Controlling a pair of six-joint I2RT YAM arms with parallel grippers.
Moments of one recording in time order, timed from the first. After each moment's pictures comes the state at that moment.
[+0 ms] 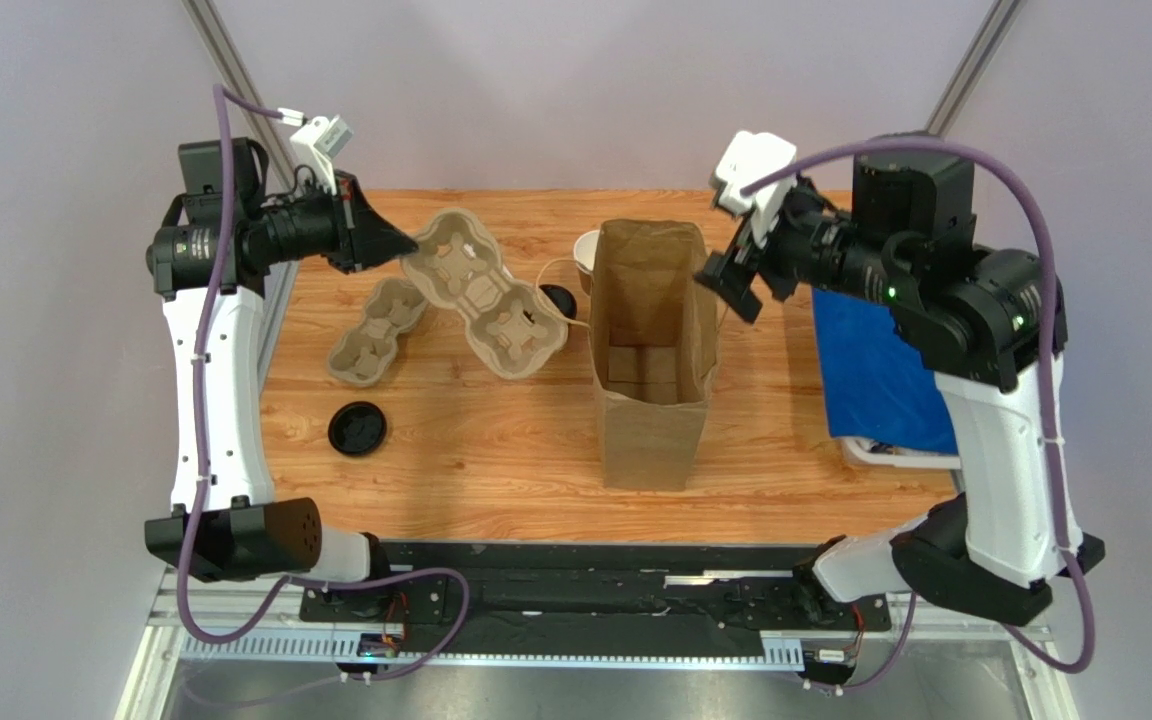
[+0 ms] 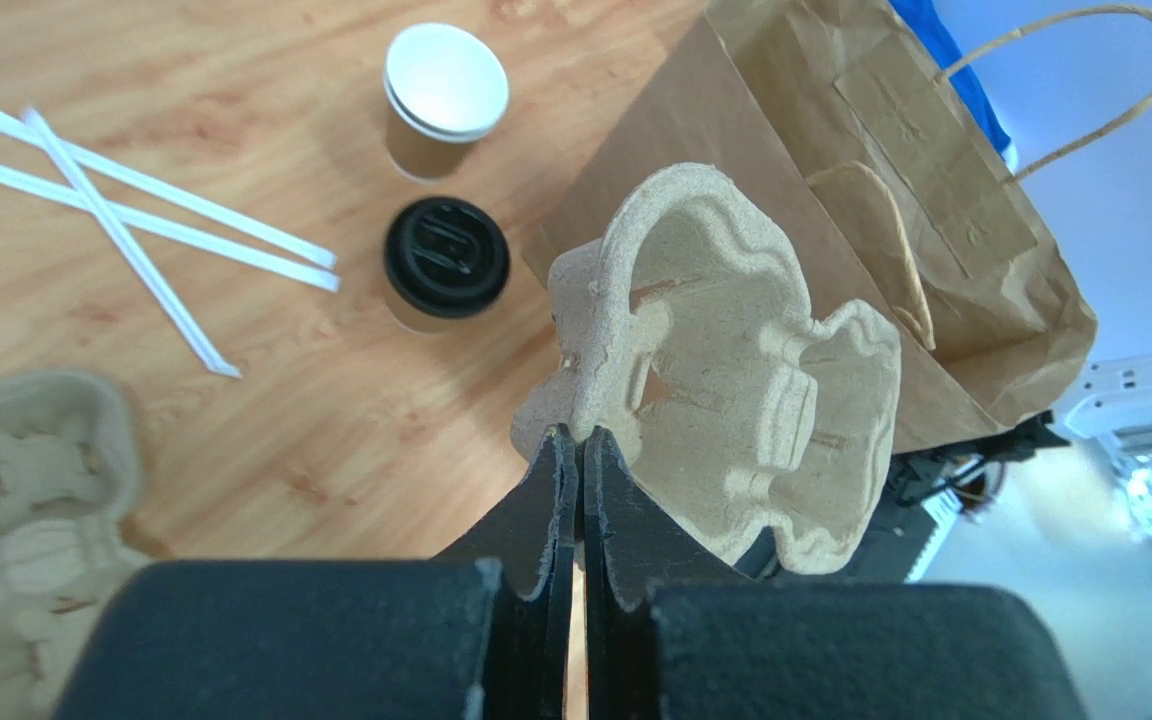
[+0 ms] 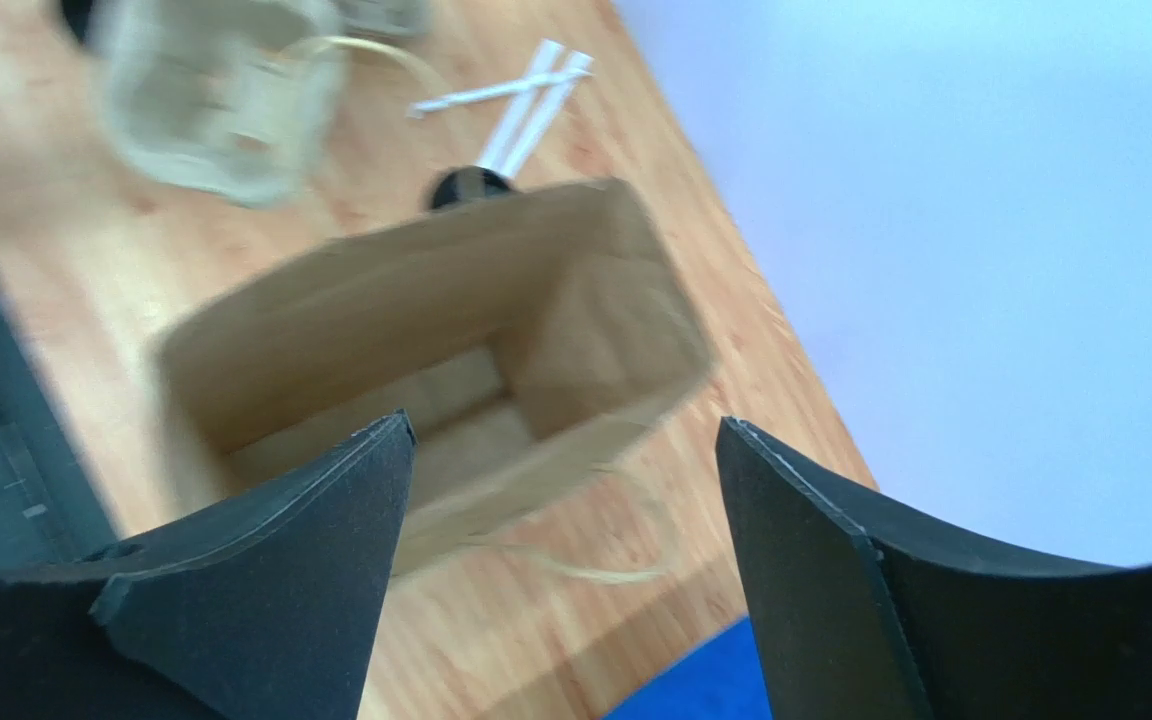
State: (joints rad) left arm 0.13 1.40 1.80 -1.06 0.97 0.12; right arm 0.64 1.40 2.28 -1.27 -0.22 -0.53
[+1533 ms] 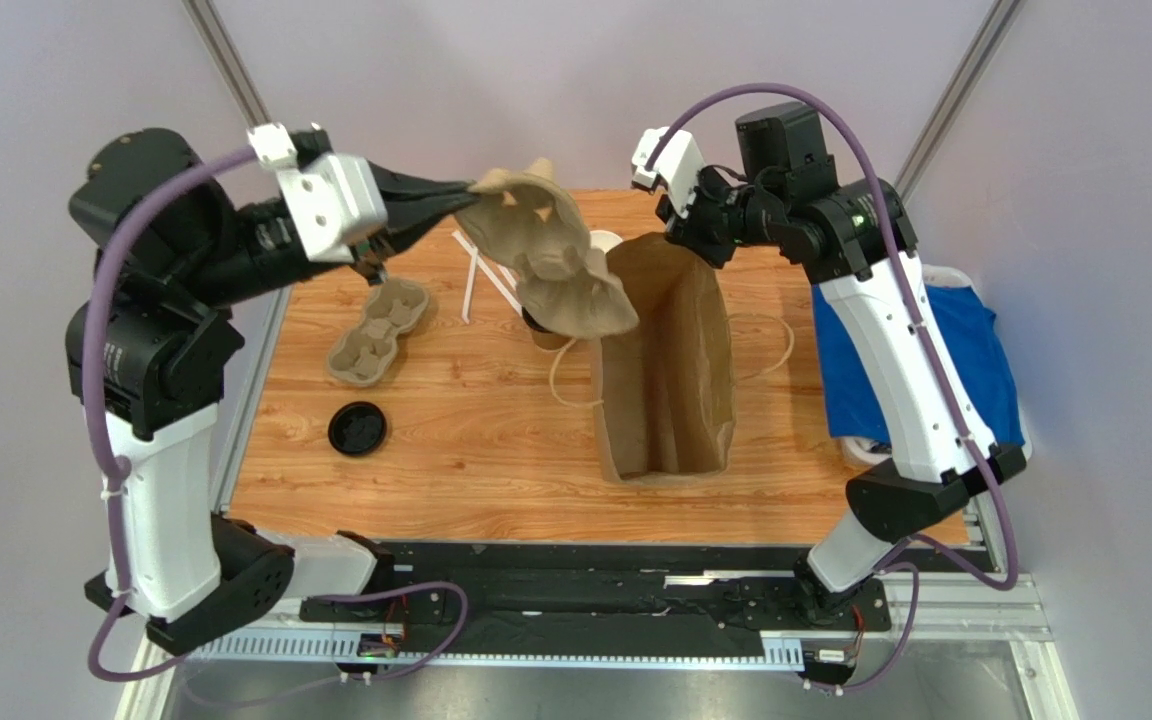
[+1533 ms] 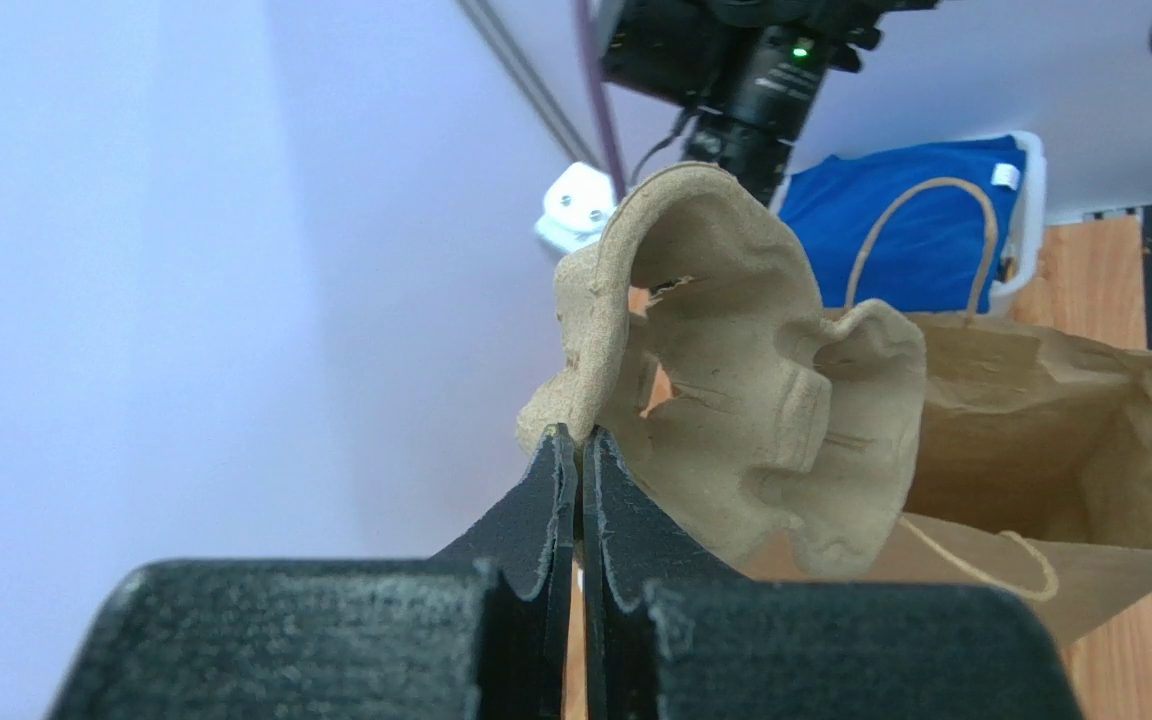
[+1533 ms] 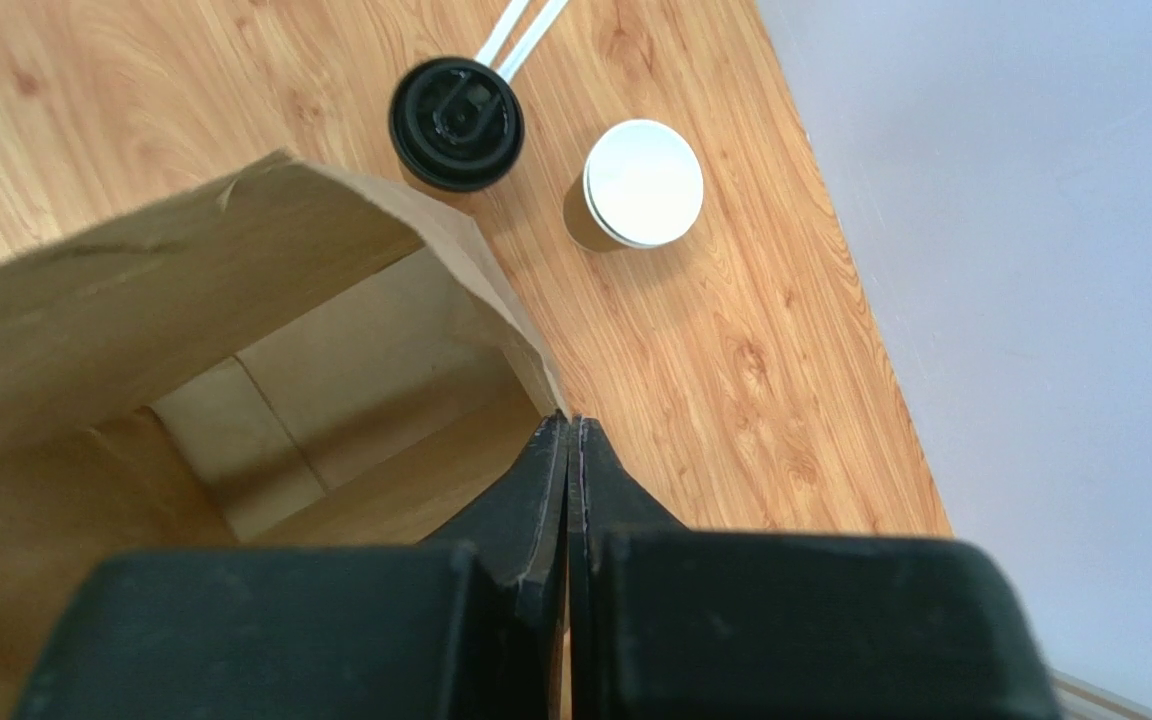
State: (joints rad) left arm -0.42 1.31 2.31 -0.90 0.74 0.49; right arm 0.49 1.64 2.20 -1.18 -0.30 -0.66
